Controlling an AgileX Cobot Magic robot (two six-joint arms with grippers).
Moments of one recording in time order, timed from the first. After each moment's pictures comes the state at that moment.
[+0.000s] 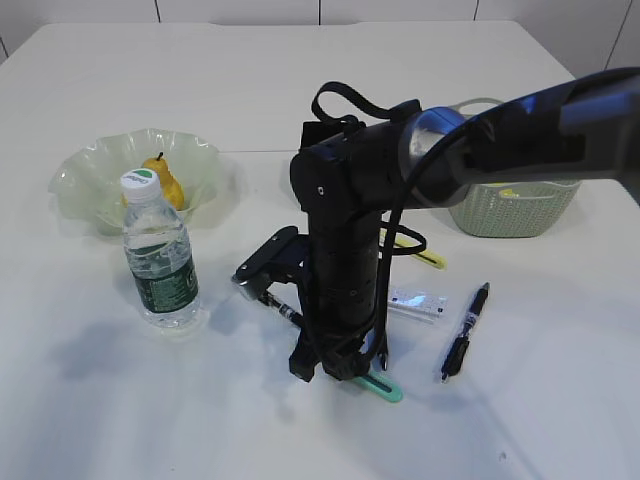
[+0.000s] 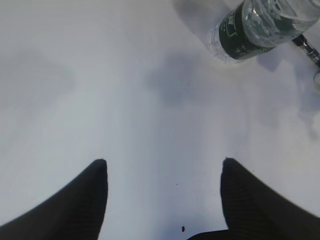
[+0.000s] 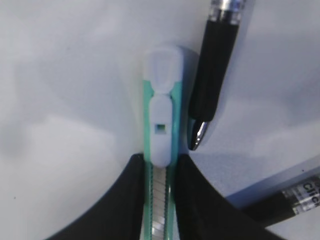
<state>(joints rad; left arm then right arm) 0.05 1.11 -0.87 -0.23 1.01 0.02 0.62 2.21 -1.57 0.01 1.04 -0.34</state>
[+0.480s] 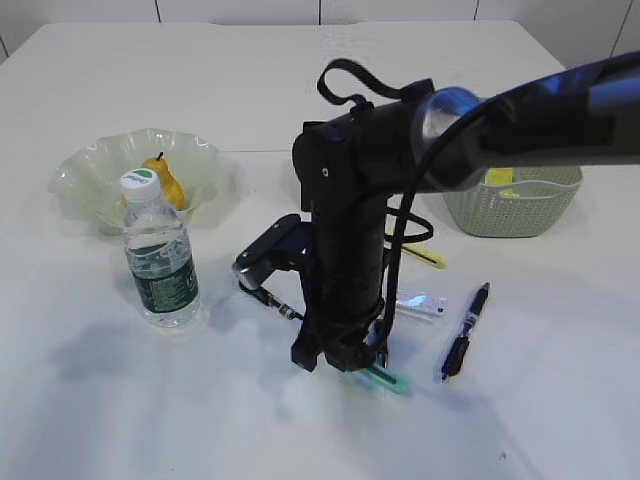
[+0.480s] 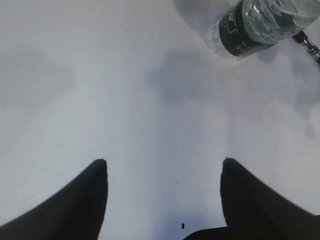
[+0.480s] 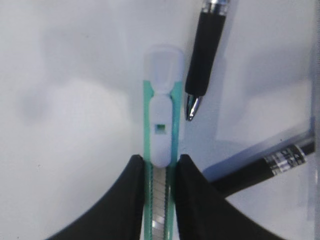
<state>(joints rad) 0.05 1.11 -0.87 -0.23 1.02 0.02 0.62 2.16 -1.57 0.02 1.08 -0.34</state>
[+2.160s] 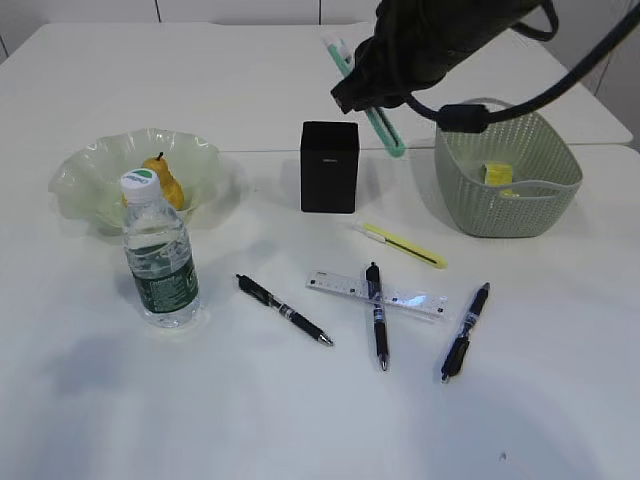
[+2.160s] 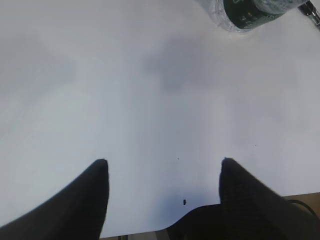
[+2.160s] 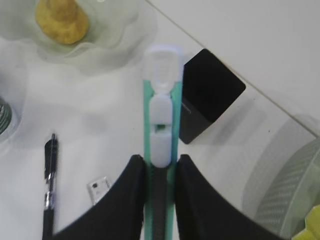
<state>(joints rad) 0.05 1.11 -0.87 -0.23 1.09 0.02 0.43 1.79 -1.57 0.02 0.64 -0.32</state>
